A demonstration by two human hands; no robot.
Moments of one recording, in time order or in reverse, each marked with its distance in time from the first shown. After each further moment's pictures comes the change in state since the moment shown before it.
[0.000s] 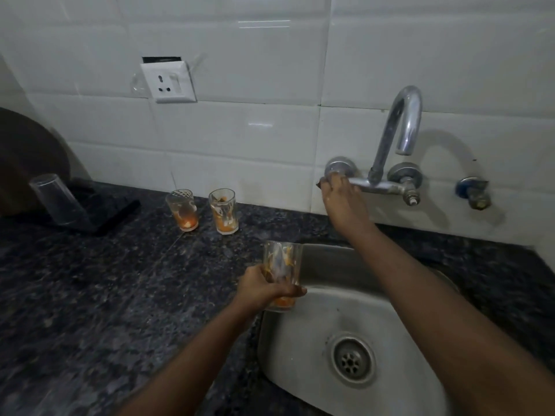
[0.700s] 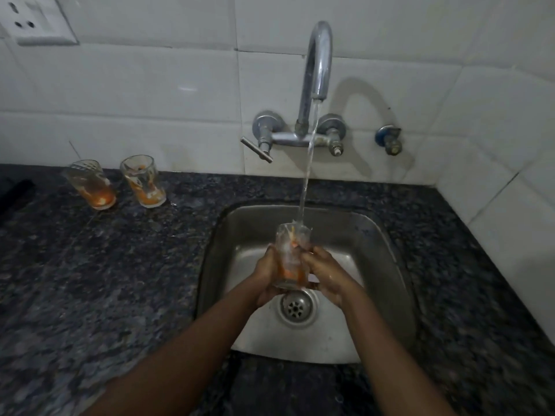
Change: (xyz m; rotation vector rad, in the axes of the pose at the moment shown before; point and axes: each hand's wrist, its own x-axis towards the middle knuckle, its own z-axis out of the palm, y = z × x) left_hand 0.018 -0.035 0.132 -0.435 -0.353 -0.444; right_hand -0.195 0.025 0.035 1.497 -0.521 0.988
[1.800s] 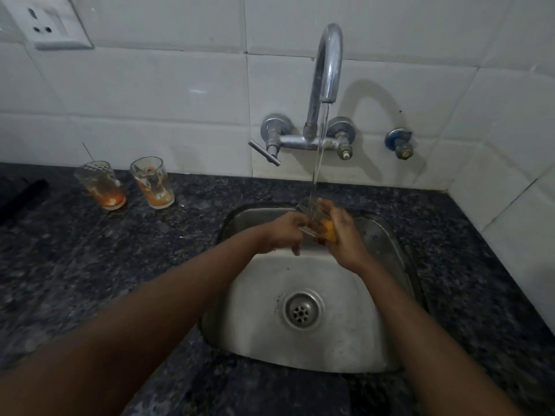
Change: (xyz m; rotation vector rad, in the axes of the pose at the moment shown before) left_hand 0.002 0.084 0.023 1.045 -0.278 0.388; right_hand 0.029 -0.040 -0.037 -0.783 0.242 -0.692
